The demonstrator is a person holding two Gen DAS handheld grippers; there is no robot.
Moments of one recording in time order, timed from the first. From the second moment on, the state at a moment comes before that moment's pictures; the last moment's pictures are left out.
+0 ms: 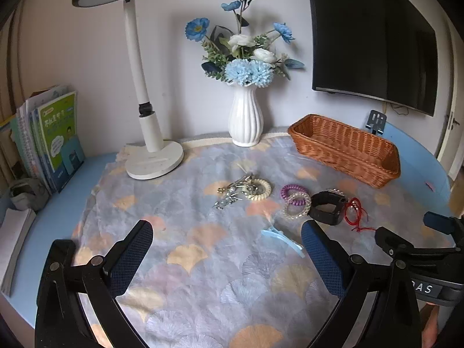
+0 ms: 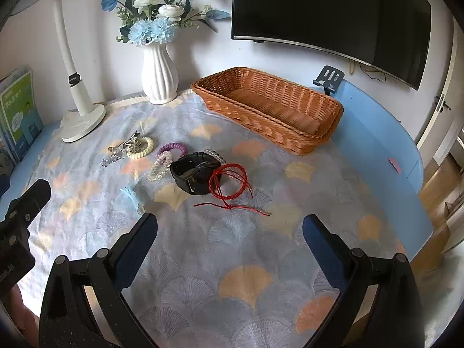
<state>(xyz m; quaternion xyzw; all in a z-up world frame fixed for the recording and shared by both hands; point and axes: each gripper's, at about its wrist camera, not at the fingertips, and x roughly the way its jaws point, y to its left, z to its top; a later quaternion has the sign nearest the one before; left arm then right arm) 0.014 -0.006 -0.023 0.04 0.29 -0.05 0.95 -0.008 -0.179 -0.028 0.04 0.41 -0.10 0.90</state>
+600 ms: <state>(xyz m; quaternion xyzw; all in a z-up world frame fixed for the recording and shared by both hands) 0.016 -0.009 -0.029 0.04 0.31 -0.06 0.95 -0.012 -0.188 -0.027 0.04 0.41 -0.11 0.90</state>
